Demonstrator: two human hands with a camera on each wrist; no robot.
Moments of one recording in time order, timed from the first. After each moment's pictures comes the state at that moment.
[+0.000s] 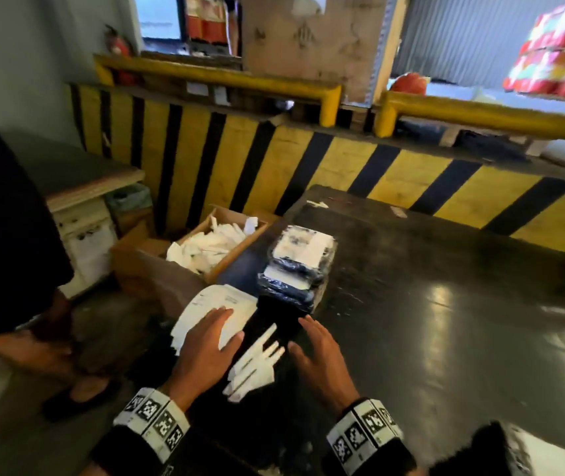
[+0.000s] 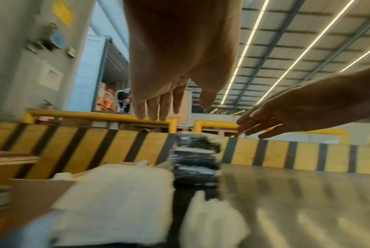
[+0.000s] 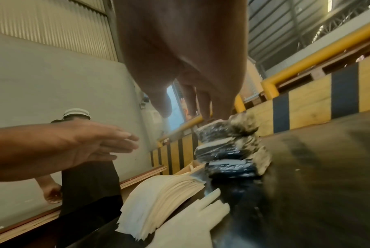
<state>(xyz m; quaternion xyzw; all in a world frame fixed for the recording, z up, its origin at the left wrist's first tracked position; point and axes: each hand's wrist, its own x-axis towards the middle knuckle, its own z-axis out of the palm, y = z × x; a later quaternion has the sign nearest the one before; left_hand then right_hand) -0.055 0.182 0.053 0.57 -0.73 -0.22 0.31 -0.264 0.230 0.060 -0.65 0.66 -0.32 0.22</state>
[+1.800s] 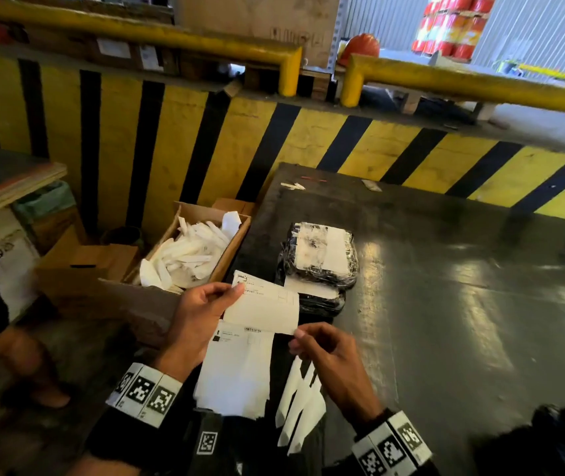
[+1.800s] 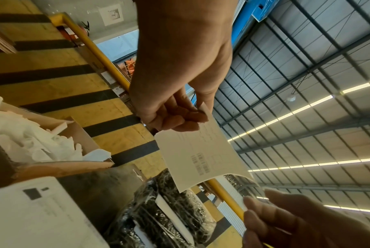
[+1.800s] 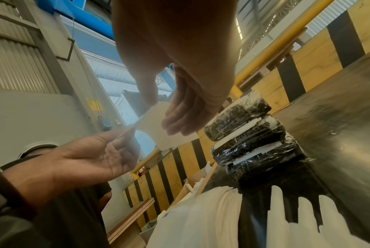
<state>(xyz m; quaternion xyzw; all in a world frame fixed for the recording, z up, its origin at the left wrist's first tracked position) -0.003 0.032 0.100 0.43 -0.46 -0.65 0.42 -0.164 0.161 0.087 -0.41 0.61 -0.57 0.36</state>
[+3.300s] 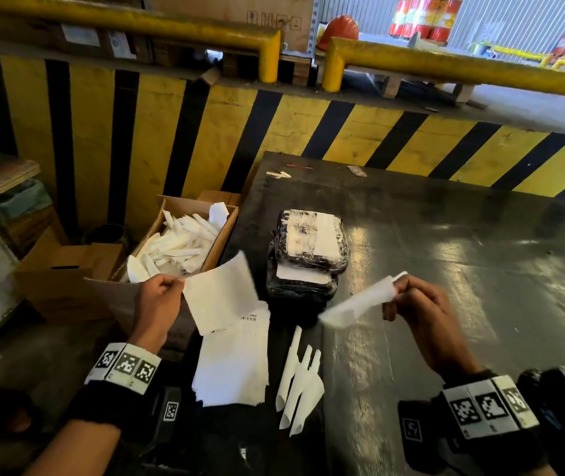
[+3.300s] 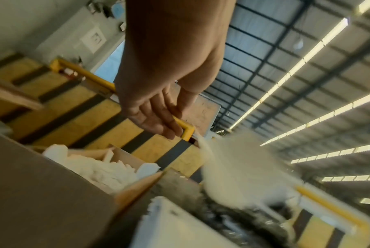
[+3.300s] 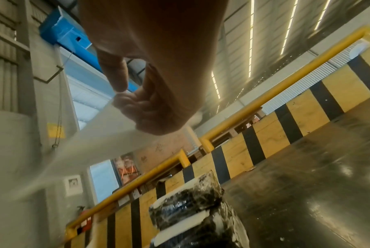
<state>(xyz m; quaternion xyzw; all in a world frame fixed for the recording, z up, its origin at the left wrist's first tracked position) 0.030 -0.029 0.053 0.59 -0.54 -0.45 0.41 -0.255 0.200 0.135 -0.43 0.56 -0.64 0.31</state>
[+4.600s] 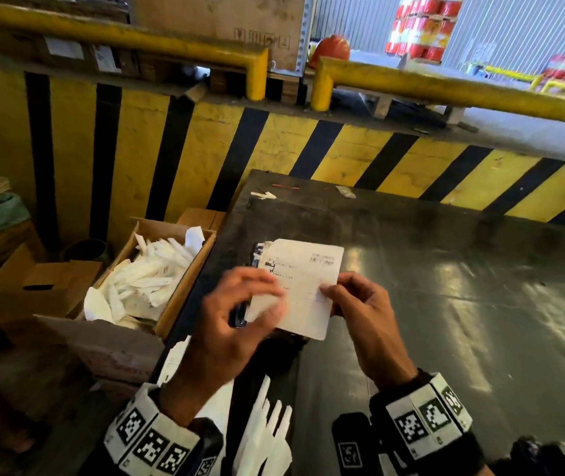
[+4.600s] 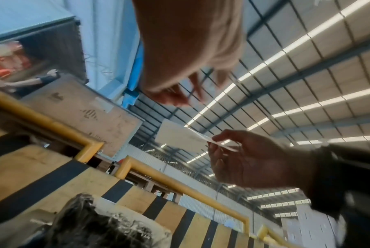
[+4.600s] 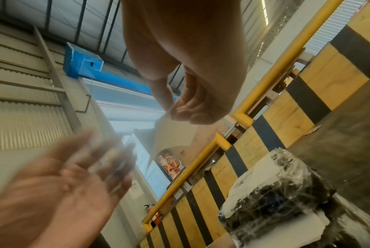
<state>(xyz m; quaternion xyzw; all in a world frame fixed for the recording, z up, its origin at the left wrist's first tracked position) -0.089 0.047 0.152 0.21 -0.74 -0.45 0.46 -0.260 0.120 0.168 -0.37 0.59 -0.65 0.30</state>
